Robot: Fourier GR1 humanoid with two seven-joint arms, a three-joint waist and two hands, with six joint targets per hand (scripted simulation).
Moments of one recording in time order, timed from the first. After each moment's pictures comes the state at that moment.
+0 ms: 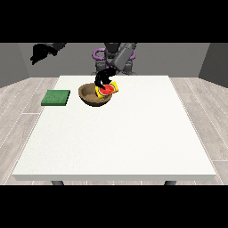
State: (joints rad) left arm -1.10 0.01 -0.75 -0.21 -1.33 0.69 0.37; right arm -0.66 -0.34 -0.23 -0.98 -0.14 0.09 -0.18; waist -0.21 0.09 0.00
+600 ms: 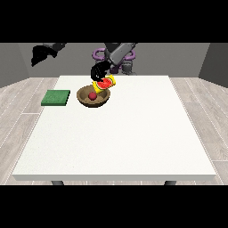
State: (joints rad) left arm -1.10 0.00 -0.84 -0.41 -1.46 0.42 0.45; right arm -0.66 -0.36 -0.25 -0.91 -0.14 0.09 -0.22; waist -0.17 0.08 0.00
